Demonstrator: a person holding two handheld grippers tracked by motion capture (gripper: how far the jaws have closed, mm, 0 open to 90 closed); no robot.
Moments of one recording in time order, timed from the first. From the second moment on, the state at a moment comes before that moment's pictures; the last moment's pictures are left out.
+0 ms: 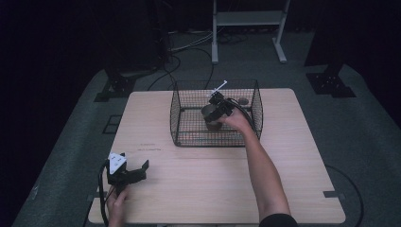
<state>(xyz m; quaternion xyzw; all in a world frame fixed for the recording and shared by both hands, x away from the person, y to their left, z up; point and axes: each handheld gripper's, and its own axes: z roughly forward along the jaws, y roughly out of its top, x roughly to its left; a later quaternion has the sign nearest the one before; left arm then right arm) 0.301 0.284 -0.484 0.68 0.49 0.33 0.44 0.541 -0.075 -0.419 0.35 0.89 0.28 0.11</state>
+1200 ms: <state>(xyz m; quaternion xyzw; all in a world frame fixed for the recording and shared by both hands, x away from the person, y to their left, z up) 0.301 0.284 -0.484 0.68 0.49 0.33 0.43 0.533 -0.073 -0.415 0.34 0.90 0.26 0.12</state>
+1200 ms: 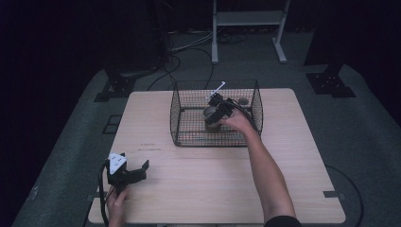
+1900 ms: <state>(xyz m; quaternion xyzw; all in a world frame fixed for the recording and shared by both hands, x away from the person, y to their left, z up) 0.301 0.284 -0.483 0.69 0.49 0.33 0.43 0.526 -0.084 -0.388 0.34 0.87 0.32 0.13</state>
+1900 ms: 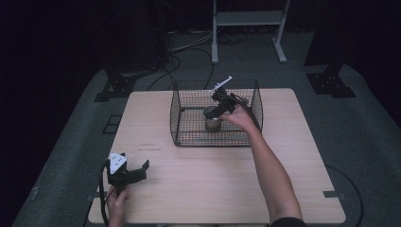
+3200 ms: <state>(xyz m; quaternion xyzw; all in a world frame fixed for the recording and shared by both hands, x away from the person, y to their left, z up) 0.302 0.282 -0.484 0.69 0.48 0.33 0.42 0.455 -0.142 -0.346 0.32 0.85 0.40 0.10</state>
